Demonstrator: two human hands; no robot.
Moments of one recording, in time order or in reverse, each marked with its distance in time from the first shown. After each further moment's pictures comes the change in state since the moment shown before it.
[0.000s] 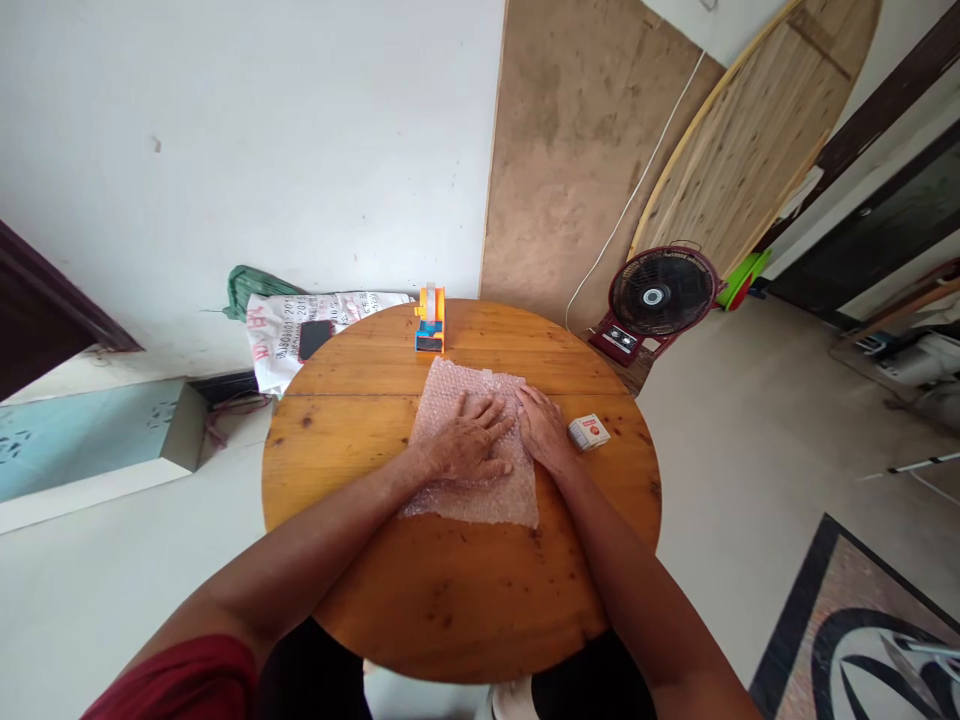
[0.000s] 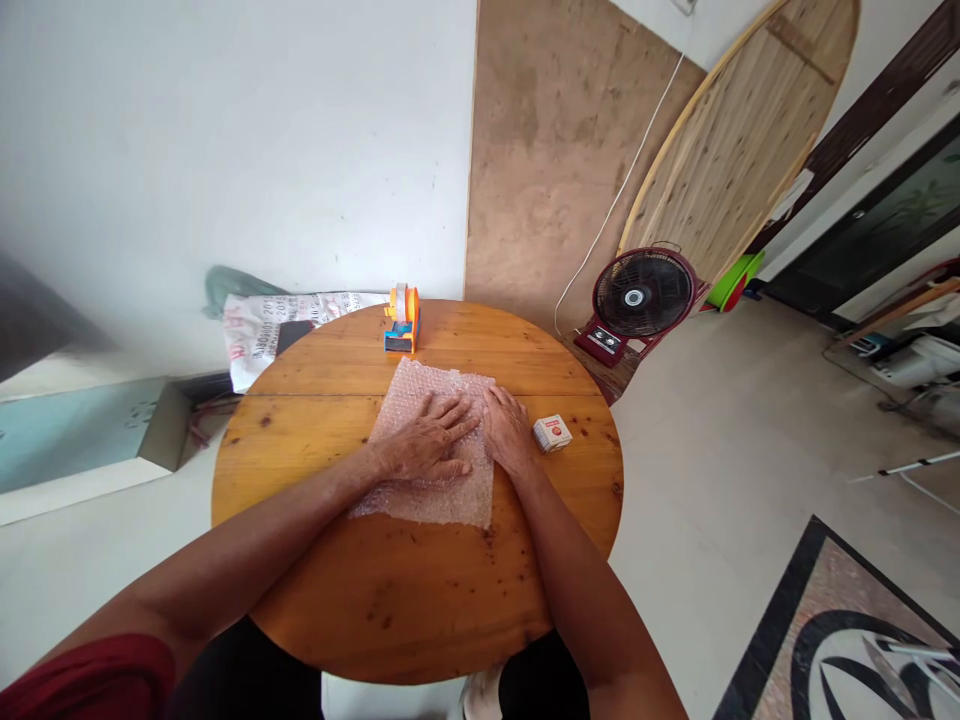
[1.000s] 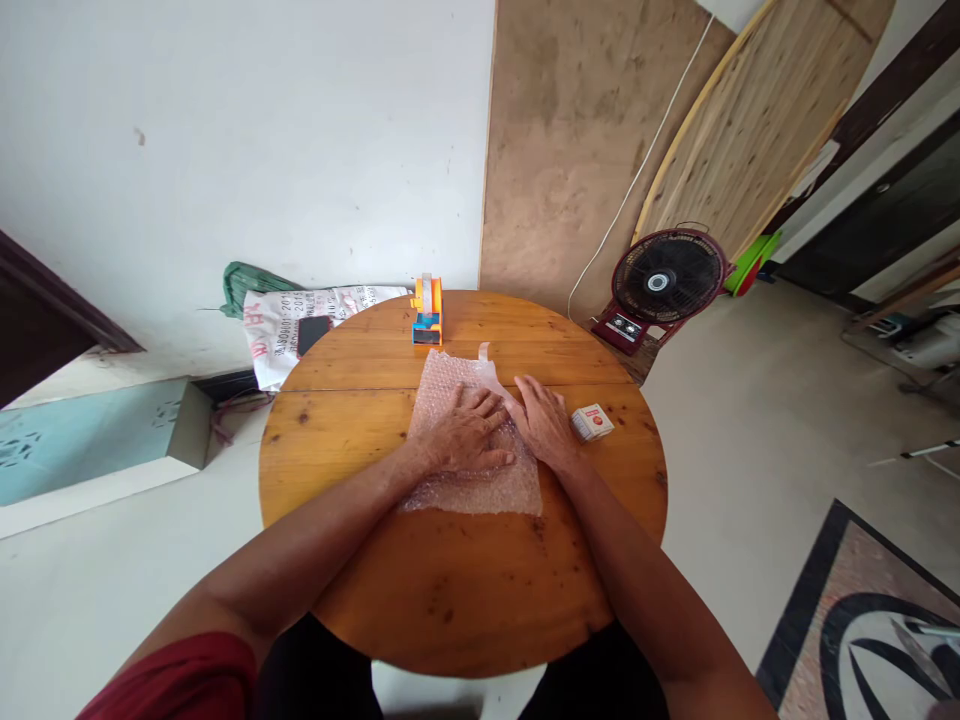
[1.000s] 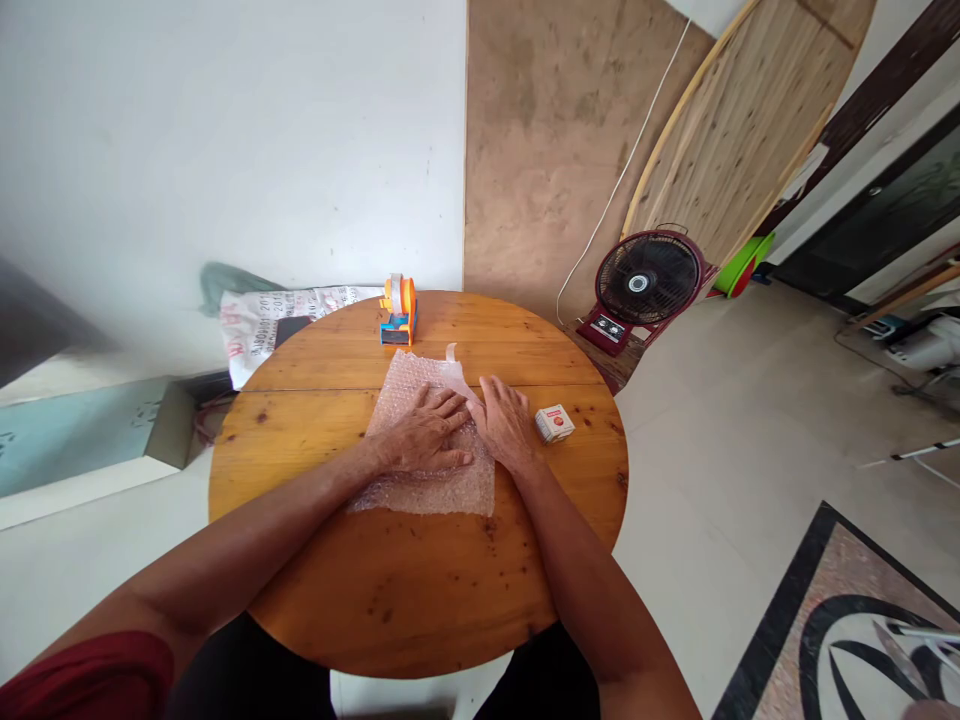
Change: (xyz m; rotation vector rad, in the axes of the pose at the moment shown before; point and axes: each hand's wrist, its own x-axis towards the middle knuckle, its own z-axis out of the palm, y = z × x) left_hand 0.002 0.000 0.001 0.023 0.043 -0.020; right_hand -0.007 -0.009 -0.008 0.030 0.124 -0.070
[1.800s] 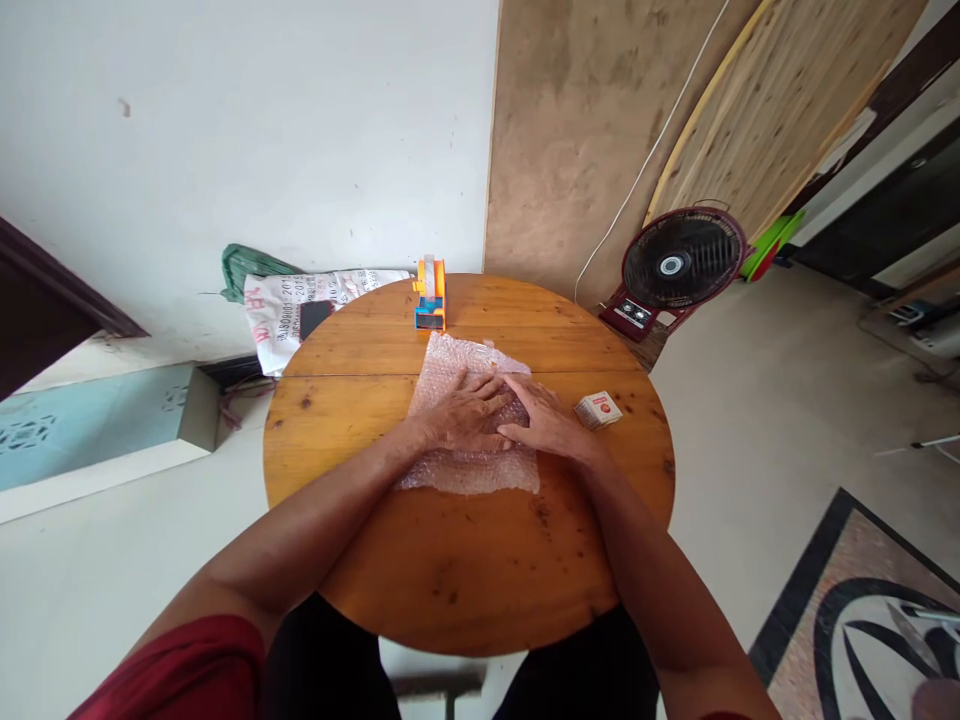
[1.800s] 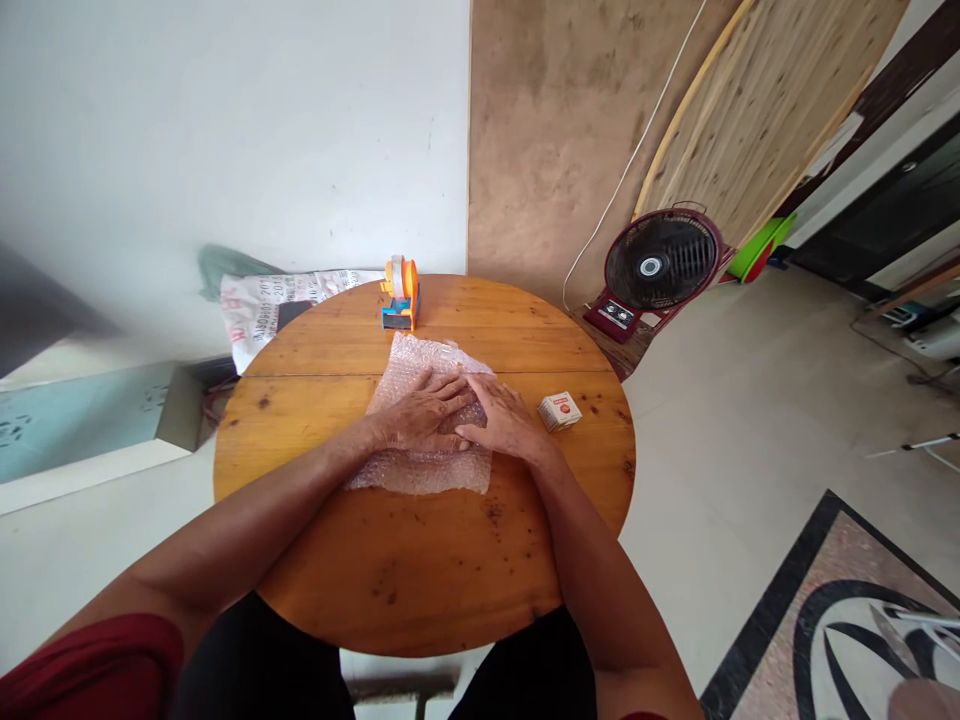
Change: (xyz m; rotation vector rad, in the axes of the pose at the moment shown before) left_hand 0.001 -0.008 -0.012 -0.077 -0.120 0.009; right_hand -0.003 -0.002 -0.016 0.218 -0.364 -0.147
